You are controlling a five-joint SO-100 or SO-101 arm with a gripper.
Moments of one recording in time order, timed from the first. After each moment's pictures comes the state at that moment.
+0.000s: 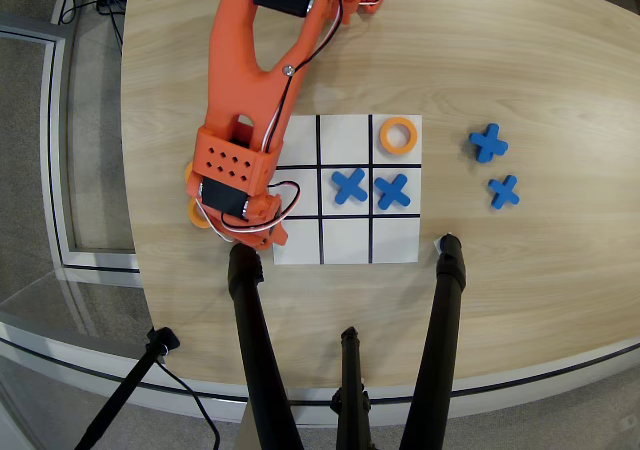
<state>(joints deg) 22.3 68.9 86.4 44.5 -87.2</state>
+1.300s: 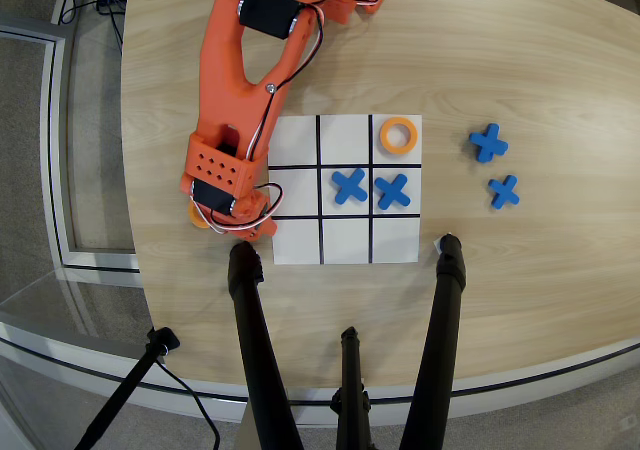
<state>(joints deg) 25.6 62.0 83.7 43.0 -89.5</state>
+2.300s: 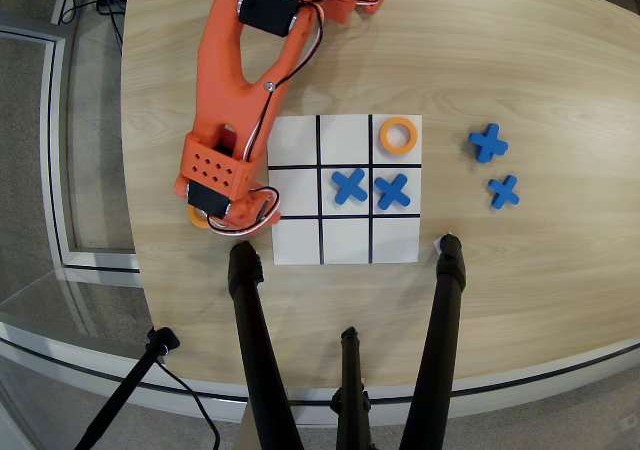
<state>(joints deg) 25.9 61.9 81.5 56.2 -89.4</state>
